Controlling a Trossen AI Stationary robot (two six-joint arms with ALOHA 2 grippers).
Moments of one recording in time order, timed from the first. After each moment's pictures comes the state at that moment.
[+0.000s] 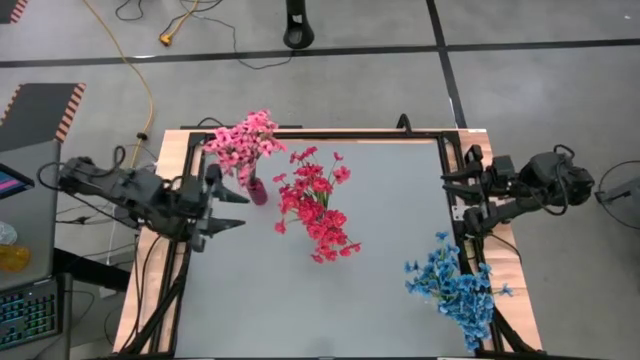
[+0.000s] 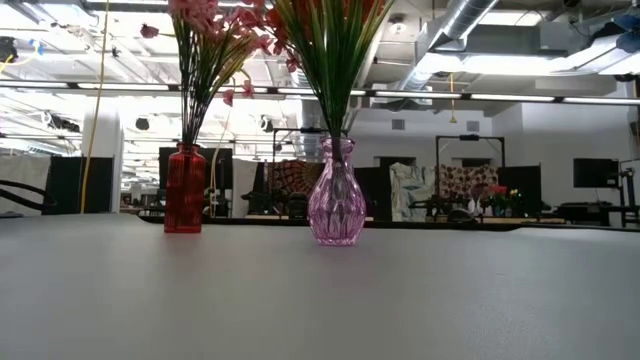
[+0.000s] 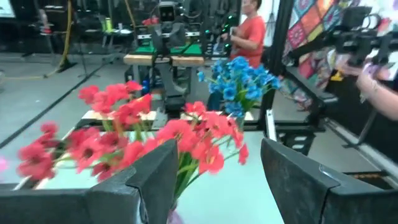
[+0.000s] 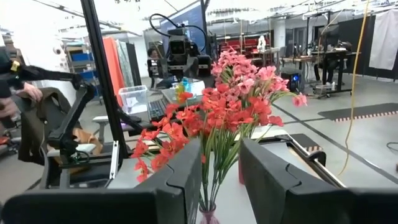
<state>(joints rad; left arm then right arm) -0.37 0.71 0.96 -0.34 -0.30 -0.10 0.27 0.28 0.80 -0.43 0.31 0.07</state>
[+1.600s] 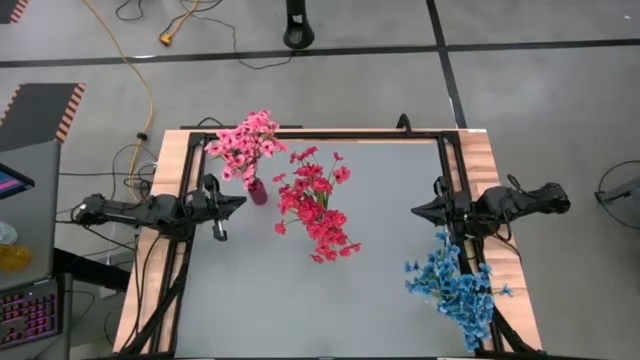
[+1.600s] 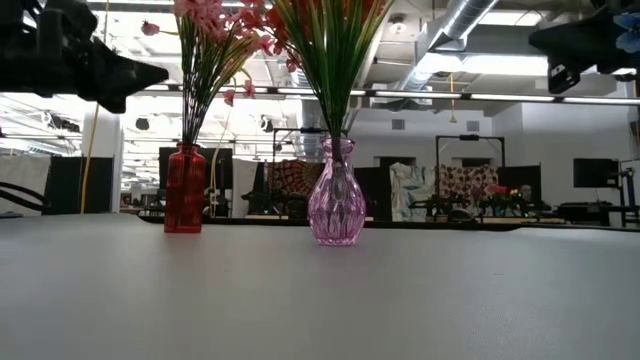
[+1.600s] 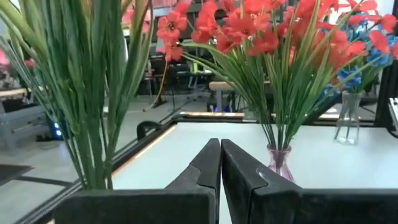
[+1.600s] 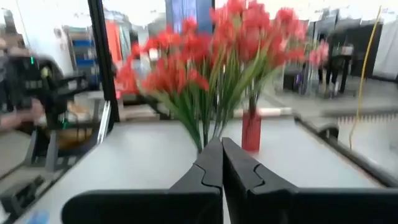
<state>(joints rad) -0.13 0.00 0.01 0.12 -0.41 0.09 0.27 0.00 0.18 -0.07 0.29 0.00</state>
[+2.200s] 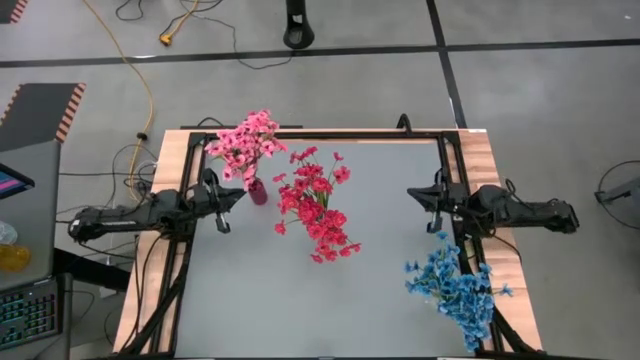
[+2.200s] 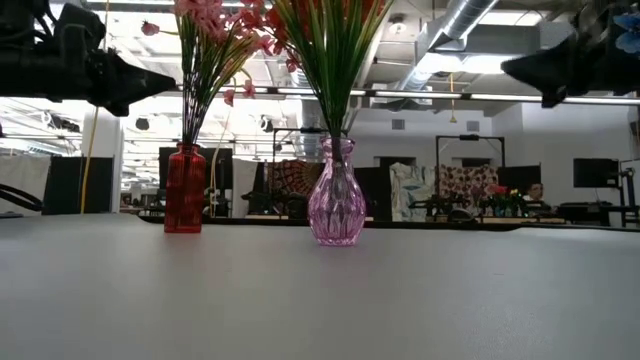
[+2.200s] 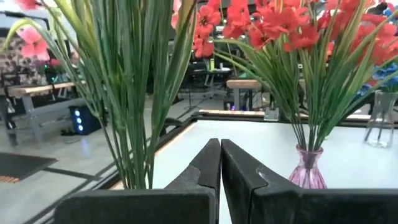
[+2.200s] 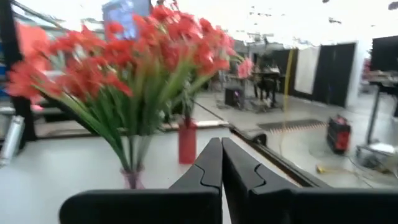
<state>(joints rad) 0.07 0.01 0.01 0.12 -0.28 0.09 0.00 0.00 0.08 0.07 0.29 -0.07</state>
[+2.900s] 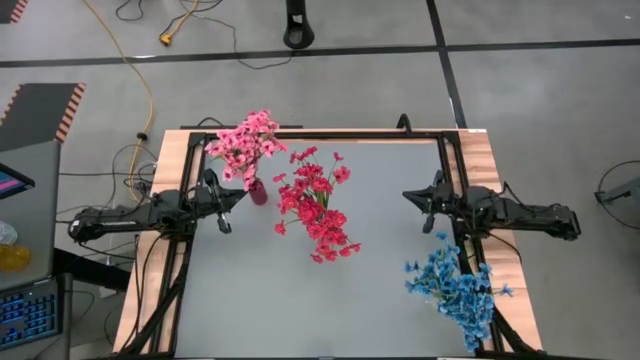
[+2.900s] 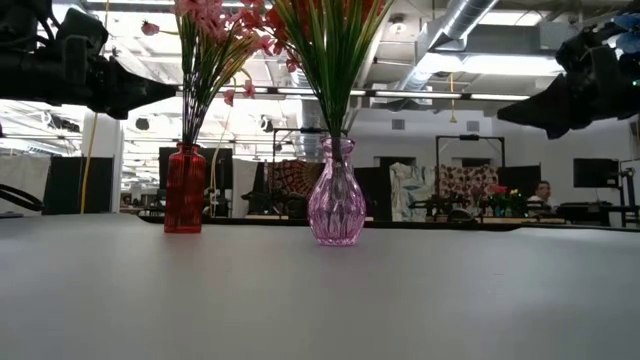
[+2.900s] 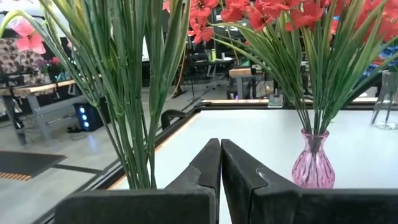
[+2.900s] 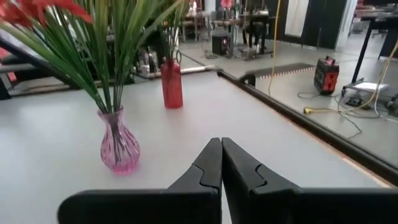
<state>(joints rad) 0.07 0.01 0.01 0.07 -0.29 0.12 -0.06 0.00 0.07 -0.13 0.28 0.05</state>
